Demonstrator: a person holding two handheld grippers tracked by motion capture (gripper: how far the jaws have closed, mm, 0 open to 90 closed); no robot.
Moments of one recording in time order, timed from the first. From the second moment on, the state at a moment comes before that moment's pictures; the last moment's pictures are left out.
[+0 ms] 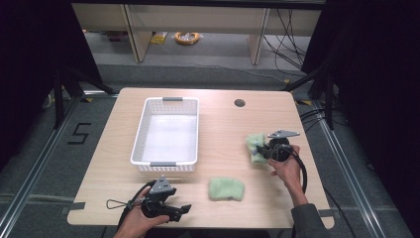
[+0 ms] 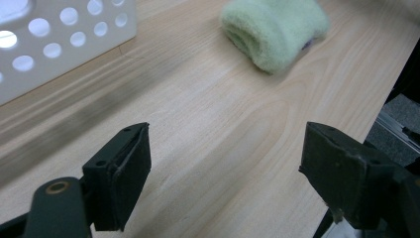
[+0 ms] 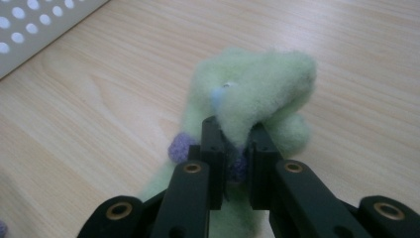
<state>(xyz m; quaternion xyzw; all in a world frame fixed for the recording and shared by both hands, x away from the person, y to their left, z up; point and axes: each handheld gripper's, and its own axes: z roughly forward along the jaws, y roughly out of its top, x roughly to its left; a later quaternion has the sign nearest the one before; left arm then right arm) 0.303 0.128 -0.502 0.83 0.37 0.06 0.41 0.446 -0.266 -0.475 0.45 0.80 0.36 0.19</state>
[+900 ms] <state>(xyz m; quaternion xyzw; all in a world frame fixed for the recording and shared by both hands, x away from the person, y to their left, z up) 0.303 0.129 -0.502 0.83 0.37 0.06 0.42 0.413 -0.253 -0.455 0.41 0.81 0.39 0.15</state>
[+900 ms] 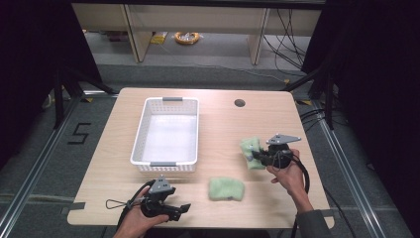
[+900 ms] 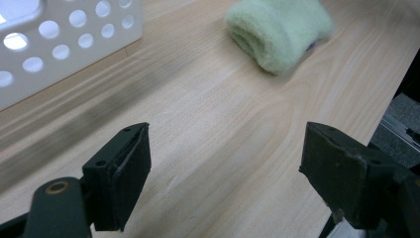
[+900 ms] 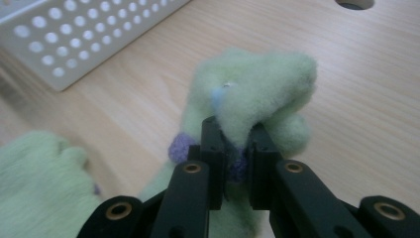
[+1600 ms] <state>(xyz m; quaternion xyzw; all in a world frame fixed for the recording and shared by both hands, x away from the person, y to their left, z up) 0.309 0.129 -0.498 0.82 0.37 0.07 0.43 0.362 -0.221 -0.454 0.32 0.85 0.41 0.09</state>
